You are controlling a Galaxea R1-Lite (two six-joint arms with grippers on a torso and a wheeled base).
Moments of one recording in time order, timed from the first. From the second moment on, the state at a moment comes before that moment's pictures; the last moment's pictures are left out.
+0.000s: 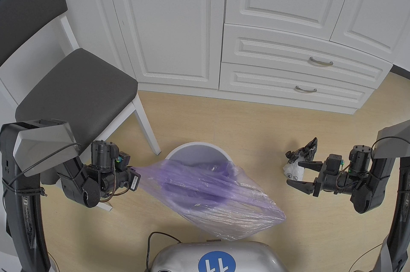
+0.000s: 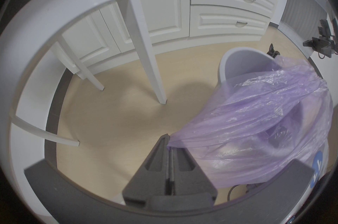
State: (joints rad) left arm -0.19 2.31 -0.75 -0.98 0.01 0.28; right arm -0.01 2.31 -0.43 -1.55 0.88 -0.13
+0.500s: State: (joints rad) left arm -0.27 2.22 -0.64 -1.06 -0.02 0.28; right arm 0.03 2.17 -0.42 -1.55 0.71 -0.07
